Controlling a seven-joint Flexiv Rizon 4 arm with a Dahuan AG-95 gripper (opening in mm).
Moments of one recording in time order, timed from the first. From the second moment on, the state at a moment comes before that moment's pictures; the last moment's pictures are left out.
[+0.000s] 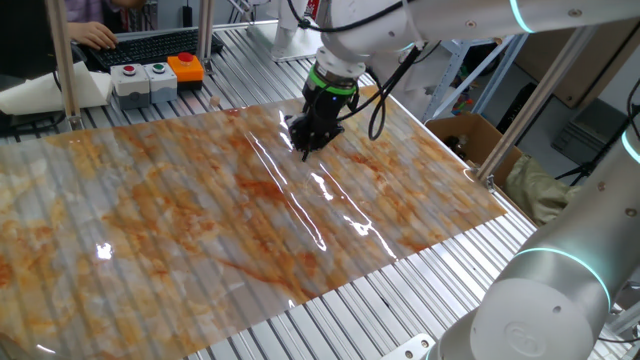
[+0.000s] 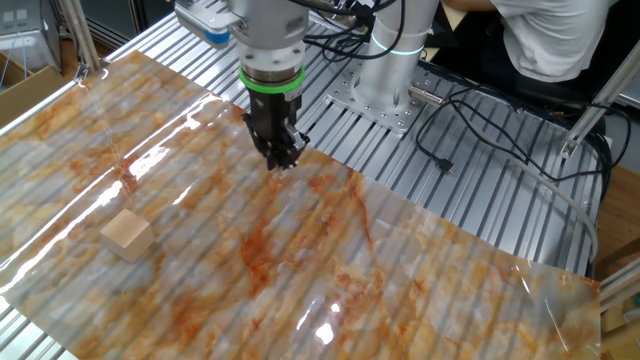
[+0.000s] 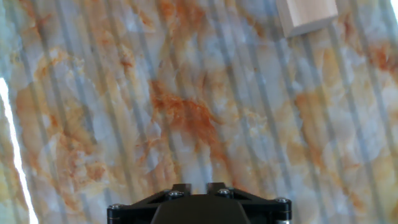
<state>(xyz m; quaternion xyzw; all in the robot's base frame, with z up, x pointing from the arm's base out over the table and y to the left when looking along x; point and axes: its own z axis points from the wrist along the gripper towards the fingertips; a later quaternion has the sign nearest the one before) 0.506 -0.020 0.165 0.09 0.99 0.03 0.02</state>
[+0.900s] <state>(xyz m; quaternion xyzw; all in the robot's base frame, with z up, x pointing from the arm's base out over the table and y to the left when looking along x) 0.545 -0.062 0.172 0.05 1.00 0.02 0.04</state>
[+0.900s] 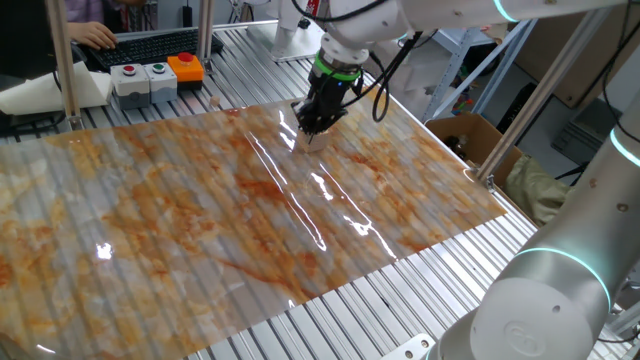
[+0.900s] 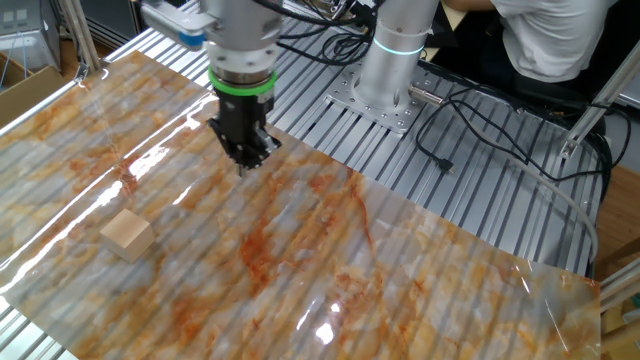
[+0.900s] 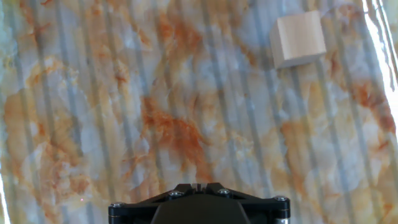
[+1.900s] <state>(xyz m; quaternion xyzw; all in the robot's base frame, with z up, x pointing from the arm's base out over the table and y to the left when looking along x) 0.605 -0.103 0.188 0.01 1.00 0.02 0.04</state>
